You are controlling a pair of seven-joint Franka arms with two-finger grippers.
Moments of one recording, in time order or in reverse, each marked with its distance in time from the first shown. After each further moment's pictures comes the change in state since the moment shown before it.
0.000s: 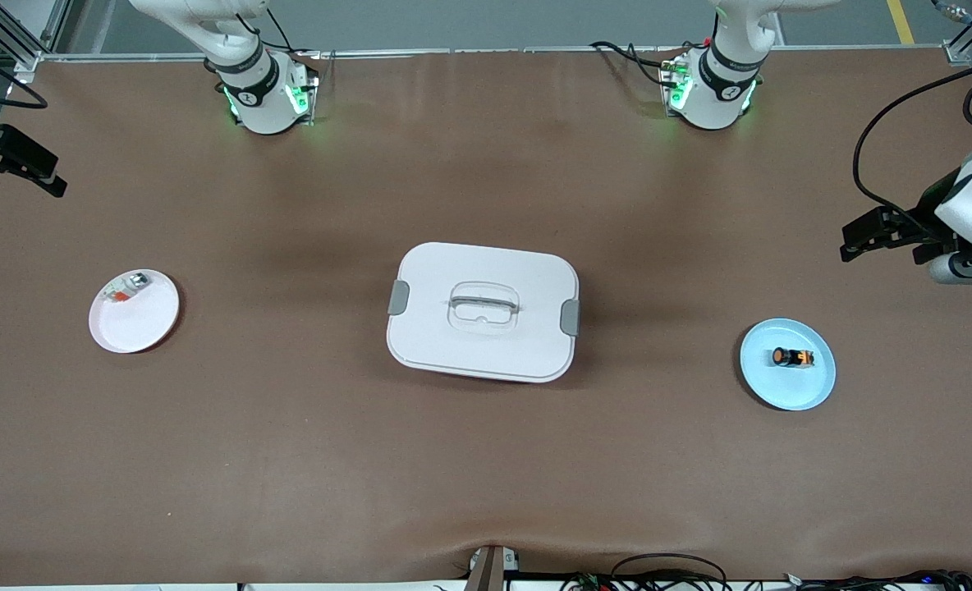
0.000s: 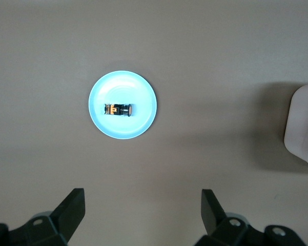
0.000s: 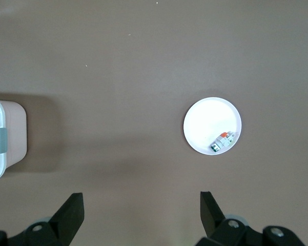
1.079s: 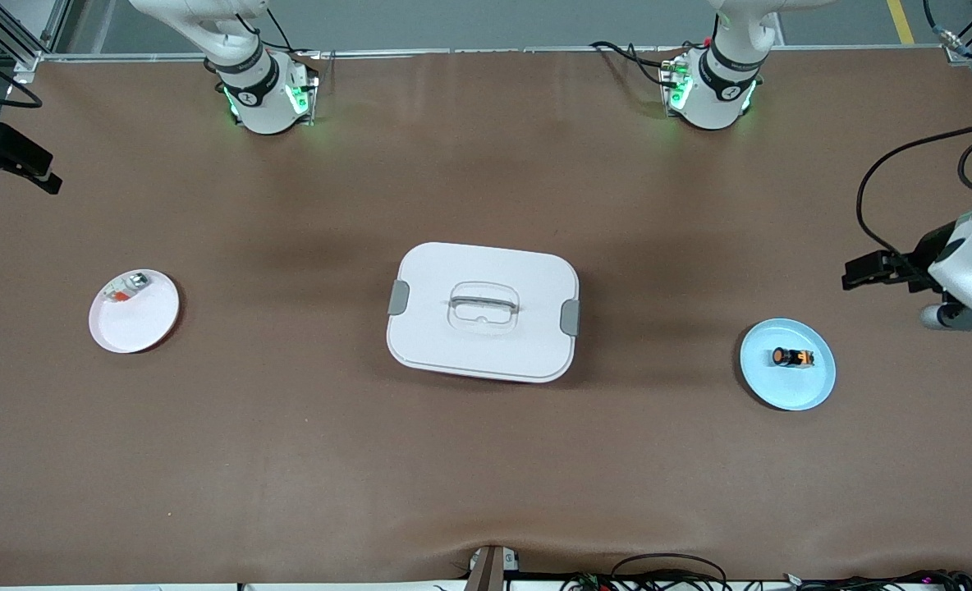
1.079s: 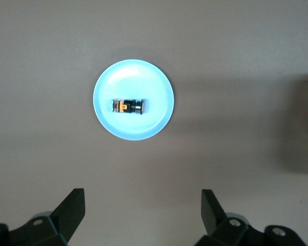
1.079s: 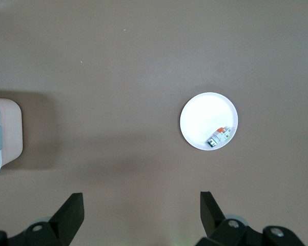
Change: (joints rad) left arm 0.064 0.136 0.006 -0.020 0.000 0.071 0.067; right arm -0.002 0.000 -0.008 0.002 -0.006 -0.019 0.000
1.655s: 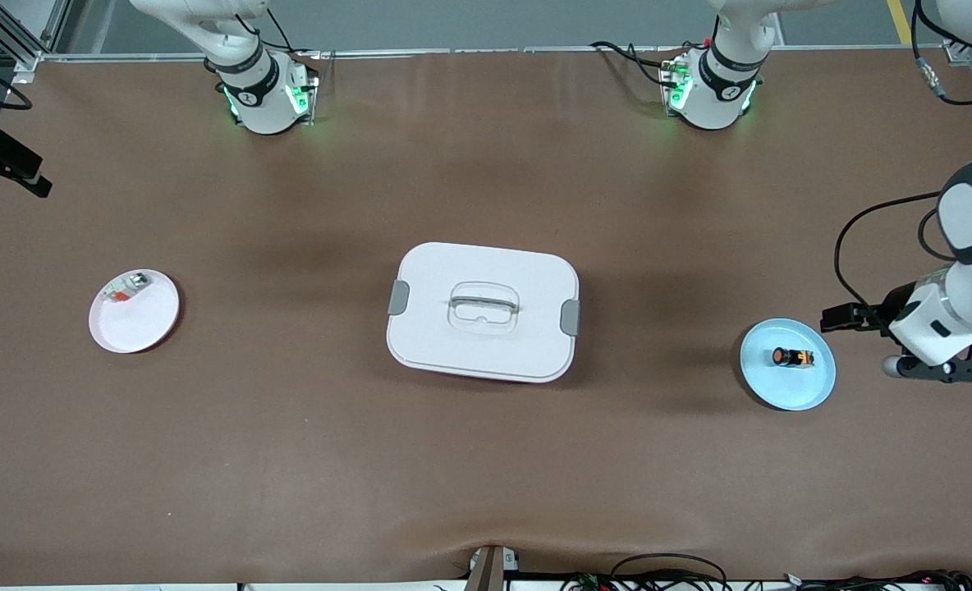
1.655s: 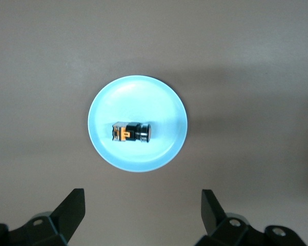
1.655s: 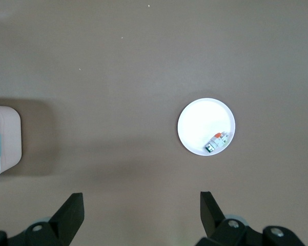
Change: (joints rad) left arm 0.026 0.145 0.001 -0.041 0.000 0.187 0.055; right arm -0.011 0.000 -0.002 0.001 0.000 0.028 -0.016
